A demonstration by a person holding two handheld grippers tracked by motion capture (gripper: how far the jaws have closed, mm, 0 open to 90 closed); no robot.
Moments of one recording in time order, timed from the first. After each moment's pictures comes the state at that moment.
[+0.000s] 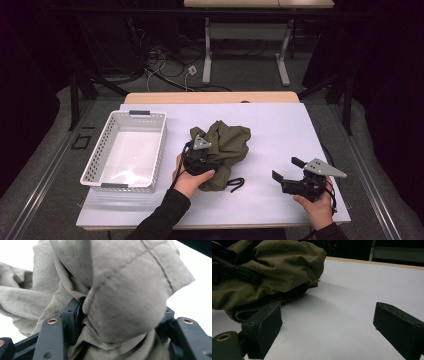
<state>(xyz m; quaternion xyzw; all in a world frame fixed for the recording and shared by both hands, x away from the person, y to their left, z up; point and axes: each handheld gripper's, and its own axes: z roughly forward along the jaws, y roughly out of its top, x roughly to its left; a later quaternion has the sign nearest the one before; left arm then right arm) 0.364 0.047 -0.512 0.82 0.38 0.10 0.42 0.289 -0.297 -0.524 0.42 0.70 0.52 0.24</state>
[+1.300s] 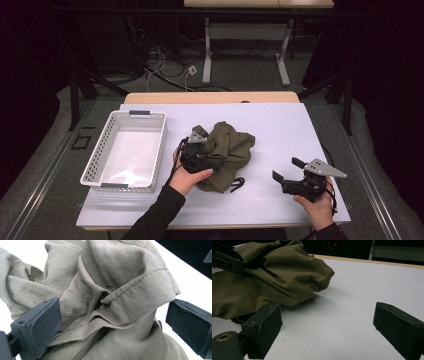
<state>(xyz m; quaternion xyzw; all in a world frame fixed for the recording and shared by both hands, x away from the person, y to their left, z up) 0.368 0.056 -0.499 0.80 0.41 0.06 0.44 0.288 -0.298 -0.525 0.42 0.70 0.52 0.24</state>
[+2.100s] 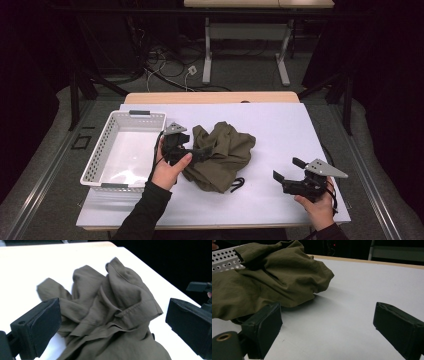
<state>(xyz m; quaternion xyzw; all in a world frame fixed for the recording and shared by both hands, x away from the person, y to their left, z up) 0.365 0.103 -0.459 0.75 0.42 0.08 0.50 0.287 -0.300 -0.525 0.42 0.70 0.52 0.24</state>
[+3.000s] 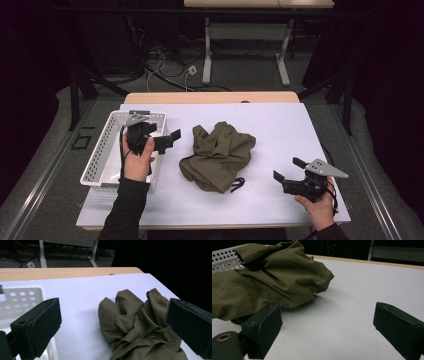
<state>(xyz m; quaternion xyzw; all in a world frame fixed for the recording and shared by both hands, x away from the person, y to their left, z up) 0.370 0.176 -0.436 0.69 0.48 0.15 0.52 0.287 -0.300 -0.524 0.42 0.70 0.52 0.24</state>
